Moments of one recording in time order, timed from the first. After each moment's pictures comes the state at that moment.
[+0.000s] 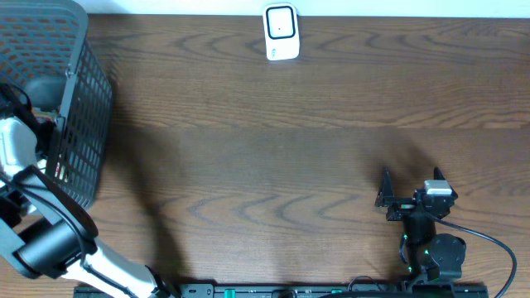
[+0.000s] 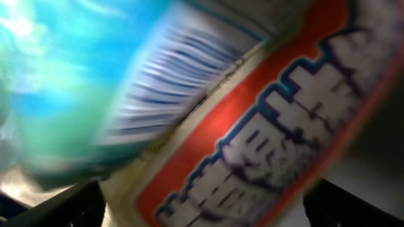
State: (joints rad) left arm 0.65 1.92 1.41 -0.73 -0.17 0.02; right arm 0.00 0.01 0.01 -0.07 0.01 0.01
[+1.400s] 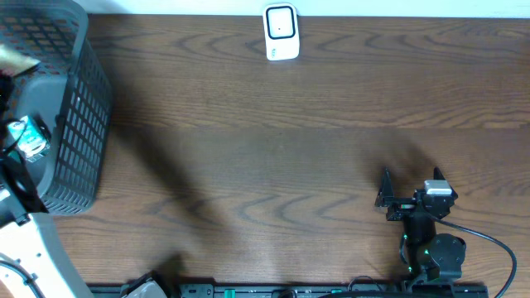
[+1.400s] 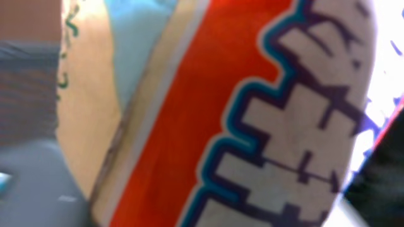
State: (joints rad) left arm 0.60 1.15 1.39 -0.36 0.31 -0.77; right arm 0.00 0.01 0.01 -0.07 0.01 0.01
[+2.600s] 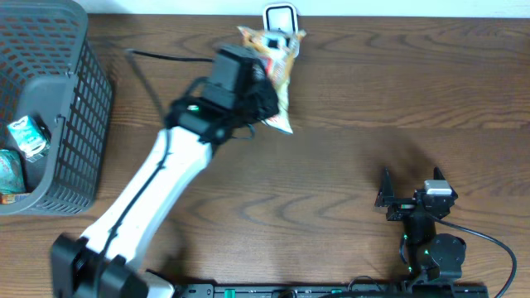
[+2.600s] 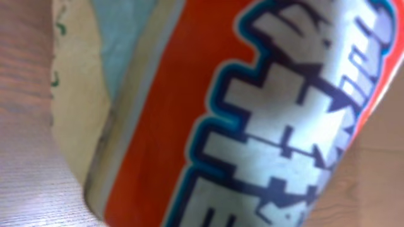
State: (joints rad) left arm -0.49 1.59 1.39 -0.62 0.22 -0.75; right arm 0.00 0.01 0.01 -0.07 0.01 0.01
